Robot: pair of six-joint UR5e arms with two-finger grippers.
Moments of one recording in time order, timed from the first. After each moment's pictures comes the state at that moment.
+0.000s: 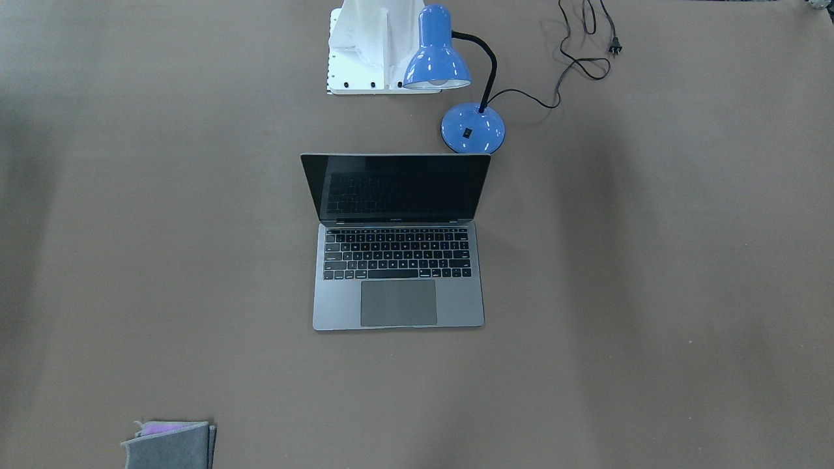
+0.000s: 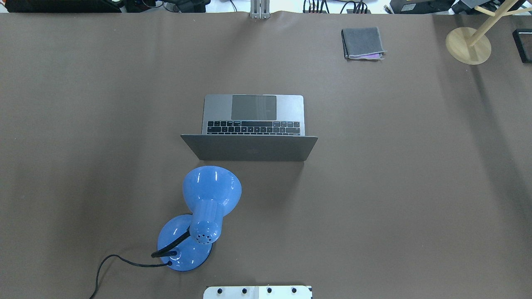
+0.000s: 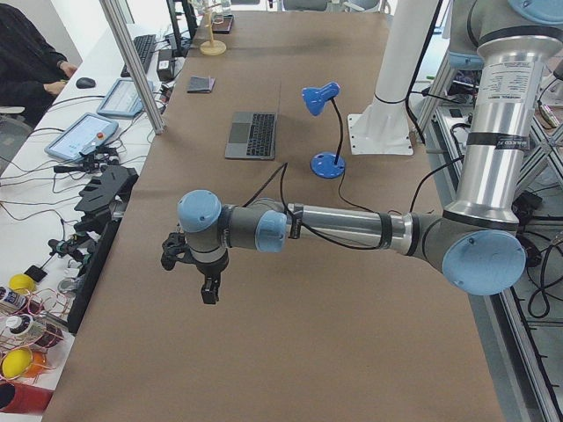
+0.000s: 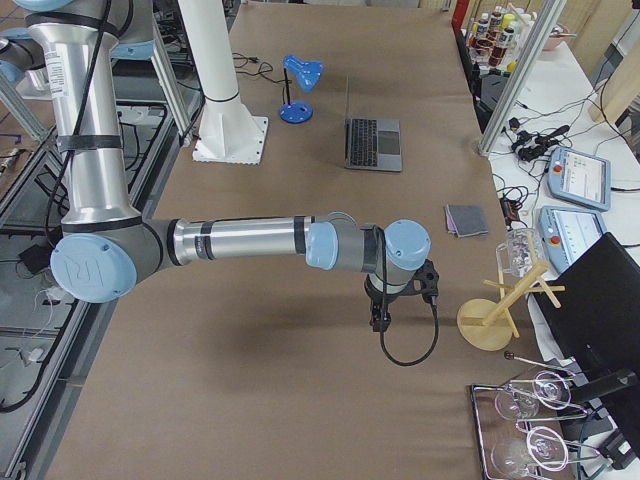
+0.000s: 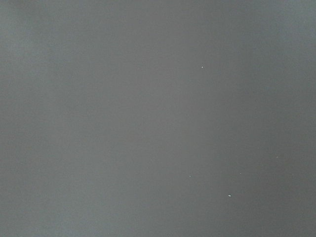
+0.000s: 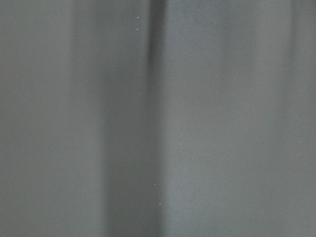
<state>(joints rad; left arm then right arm) -1.56 -1.68 -1.54 -1.59 -2.32 -0.06 1.56 -1.48 1.59 -1.74 2.44 -0.12</state>
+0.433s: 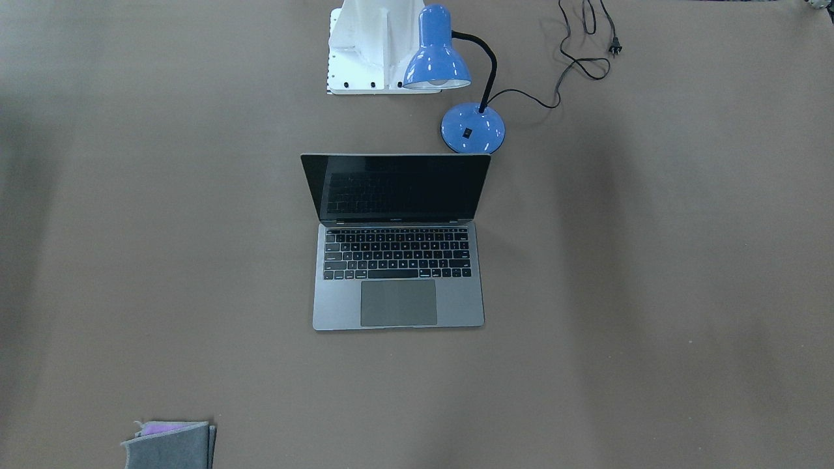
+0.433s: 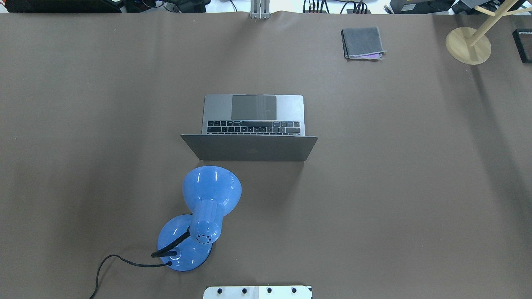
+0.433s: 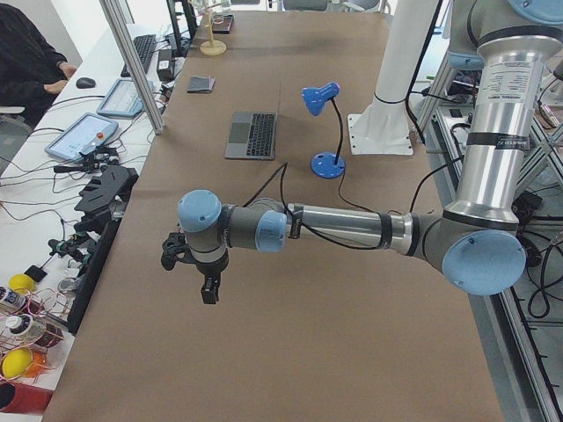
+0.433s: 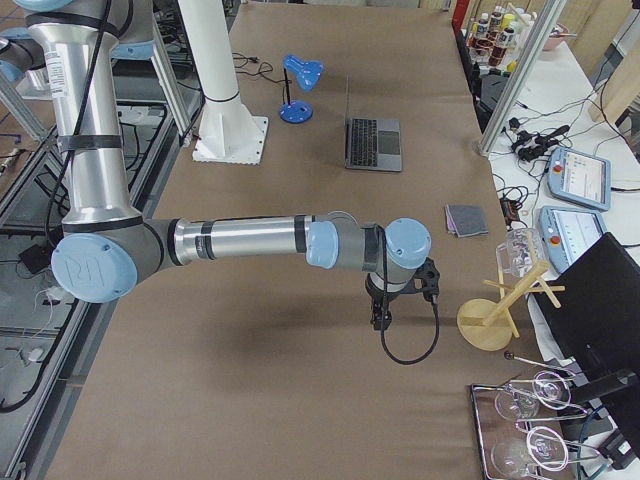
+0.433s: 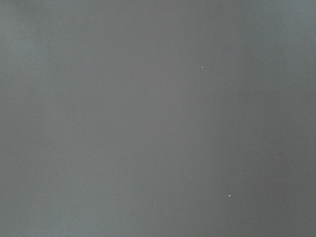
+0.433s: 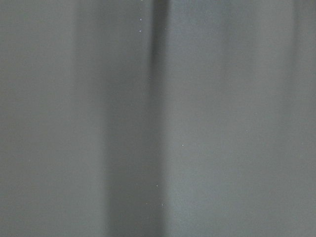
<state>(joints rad) -1.56 -1.68 -1.55 -1.59 -2.32 -0.06 1.56 -1.48 1.59 -1.74 2.45 -0.12</state>
